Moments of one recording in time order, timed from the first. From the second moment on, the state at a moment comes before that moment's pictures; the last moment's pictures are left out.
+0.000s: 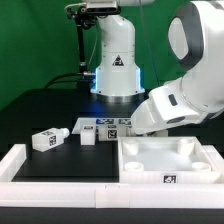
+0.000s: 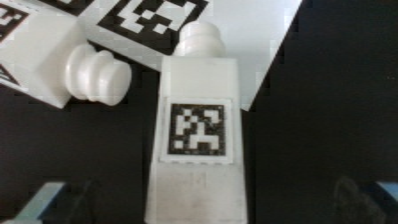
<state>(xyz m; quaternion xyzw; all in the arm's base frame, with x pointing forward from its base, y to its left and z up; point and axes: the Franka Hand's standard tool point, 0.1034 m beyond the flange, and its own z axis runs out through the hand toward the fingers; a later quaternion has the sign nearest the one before) 0.436 0.086 0.024 0.90 0.20 -0.39 0.06</state>
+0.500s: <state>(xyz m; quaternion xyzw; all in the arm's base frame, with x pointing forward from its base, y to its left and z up) 0.425 0.089 0.014 0.89 0.19 -0.41 0.07</state>
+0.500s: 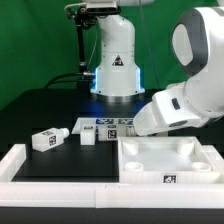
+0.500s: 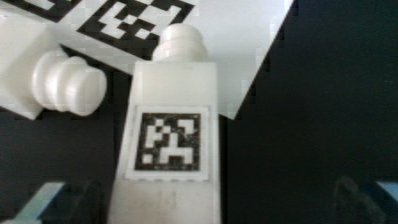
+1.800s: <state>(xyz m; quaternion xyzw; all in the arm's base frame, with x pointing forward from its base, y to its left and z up) 0.429 0.090 0.031 0.88 0.20 -0.42 0.07</state>
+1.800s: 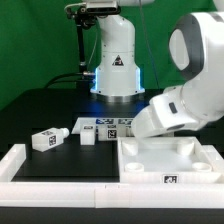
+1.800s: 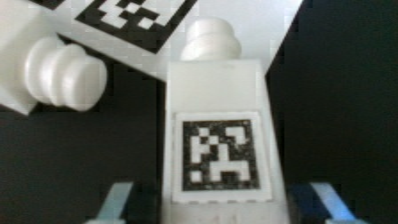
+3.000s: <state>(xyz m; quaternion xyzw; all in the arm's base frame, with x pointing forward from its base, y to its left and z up) 0.565 0.068 0.139 0.96 0.19 -0.17 -0.06</state>
